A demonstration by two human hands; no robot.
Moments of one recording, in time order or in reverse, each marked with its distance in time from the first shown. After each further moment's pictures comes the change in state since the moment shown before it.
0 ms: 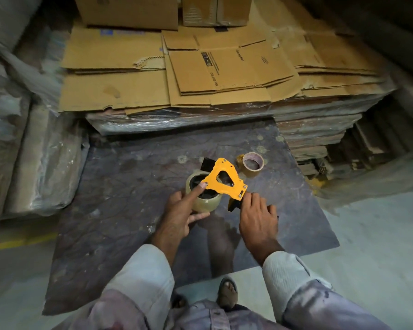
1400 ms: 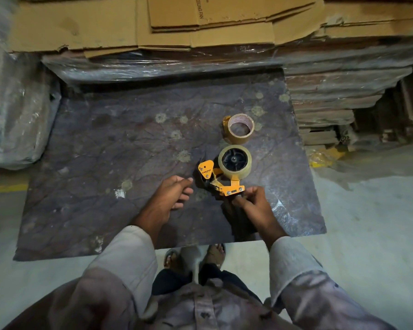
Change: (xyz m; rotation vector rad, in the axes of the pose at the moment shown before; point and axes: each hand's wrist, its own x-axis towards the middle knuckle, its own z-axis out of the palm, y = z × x) left_hand 0.055 -0.091 0.055 0.461 0.114 -0.084; right_hand 0.004 0.129 0.108 1.184 -0.613 0.528
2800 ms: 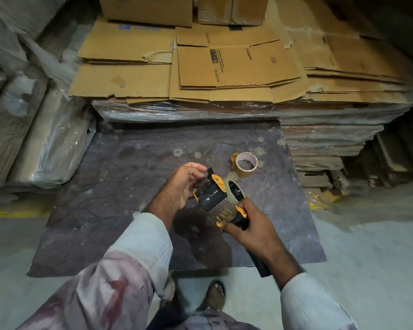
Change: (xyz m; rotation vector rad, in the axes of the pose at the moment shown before) left_hand -0.056 0.092 -0.032 -0.318 -0.130 0.203; right_hand -0.114 -0.102 0.001 -0.392 -0.043 -0.534
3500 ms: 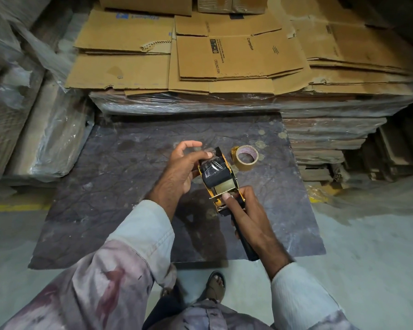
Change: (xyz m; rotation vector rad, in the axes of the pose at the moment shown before) left_hand -0.004 0.017 0.013 -0.175 0.073 0.188; right_hand 0.007 -0.004 0.015 0.360 0.049 0.077
